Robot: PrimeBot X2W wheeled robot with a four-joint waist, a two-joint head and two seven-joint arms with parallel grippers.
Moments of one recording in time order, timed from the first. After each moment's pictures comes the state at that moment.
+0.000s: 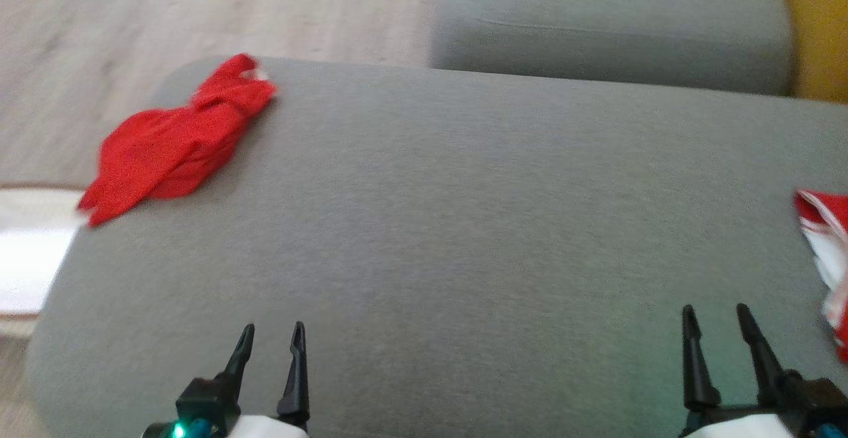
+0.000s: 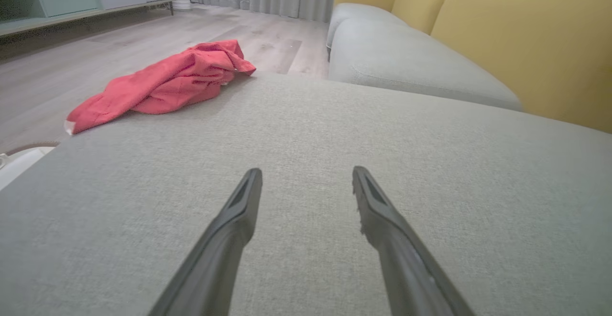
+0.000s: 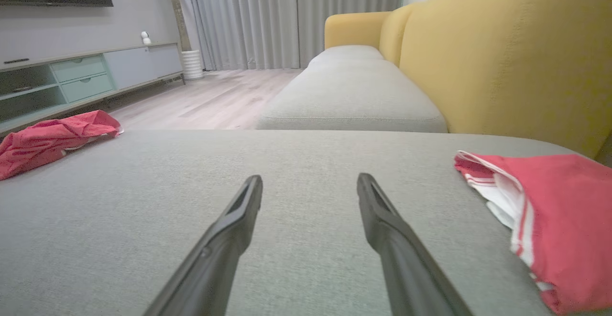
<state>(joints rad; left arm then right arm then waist) 0.17 0.06 -0.25 0.17 -0.19 0.10 -0.25 0.22 -0.04 -0.07 0.12 0.08 0.12 -0.25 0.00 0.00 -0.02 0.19</state>
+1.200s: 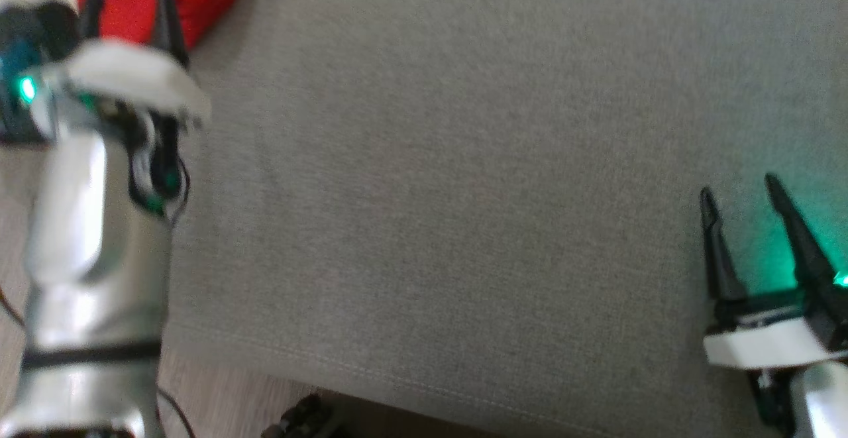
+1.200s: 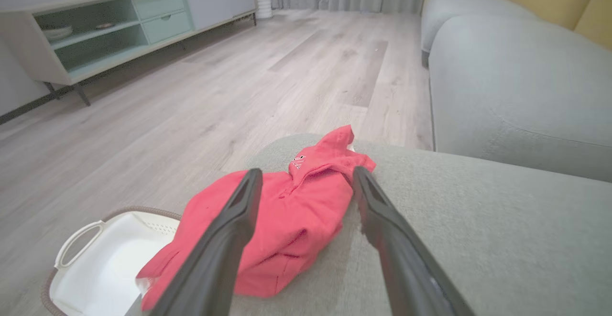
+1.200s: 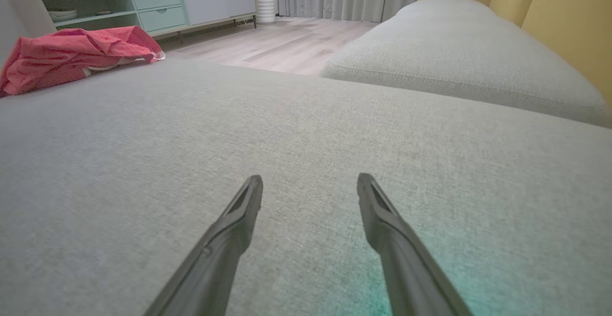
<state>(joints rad) -0.69 0.13 -0.08 0.43 -0.26 0.10 -0.03 0.02 -0.18 -0.02 -0.01 0.00 0.12 -0.25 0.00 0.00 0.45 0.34</state>
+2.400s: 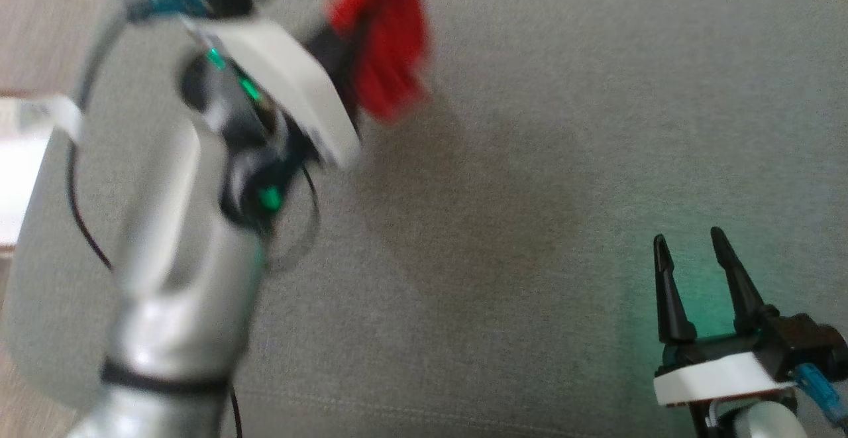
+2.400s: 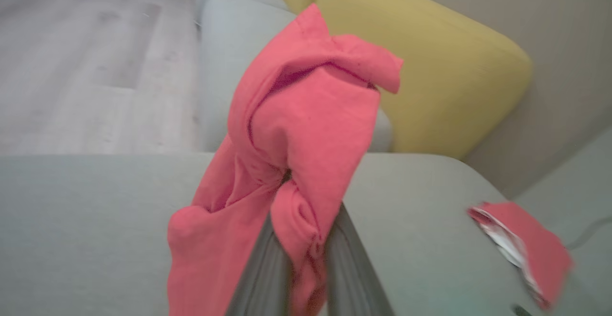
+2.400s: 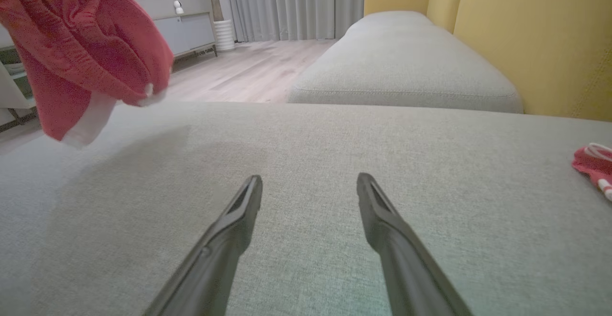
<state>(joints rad) -0.74 0.05 -0.30 0.30 -0.58 -0.12 0.35 0.06 -0.06 0.01 0.08 0.05 0.12 -0.25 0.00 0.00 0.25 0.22</state>
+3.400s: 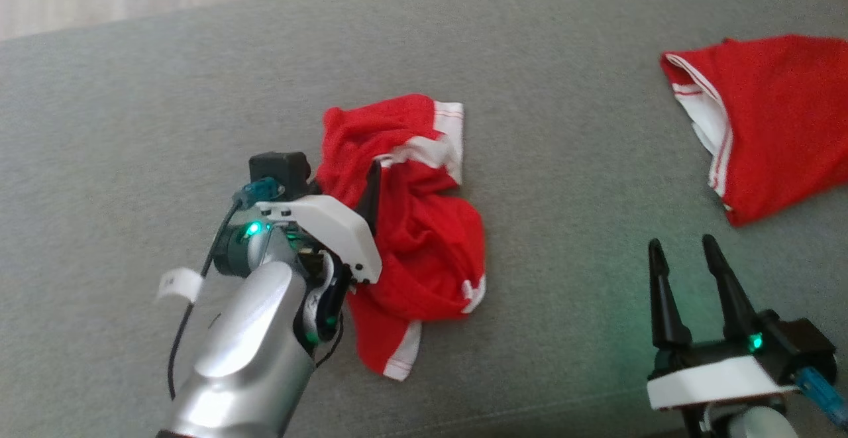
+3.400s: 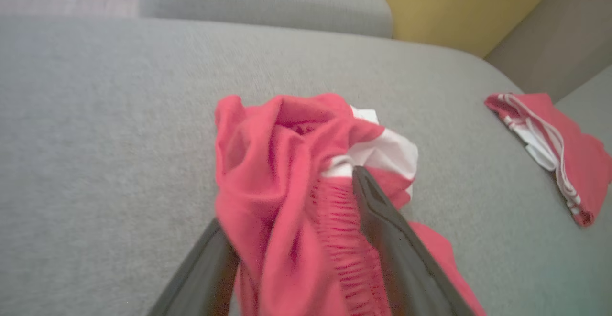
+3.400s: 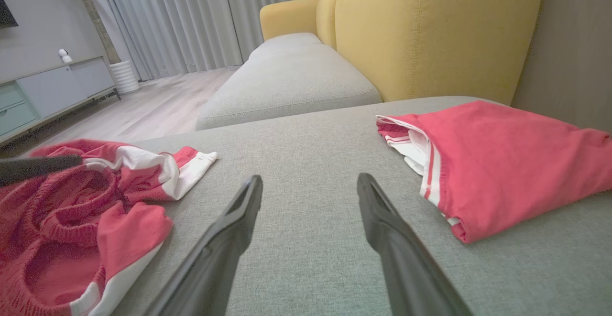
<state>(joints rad) -0.48 0.04 -0.52 0.52 -0.53 0.15 0.05 0.07 -0.05 0.04 0.11 0.16 0.12 -0.25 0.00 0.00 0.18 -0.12</state>
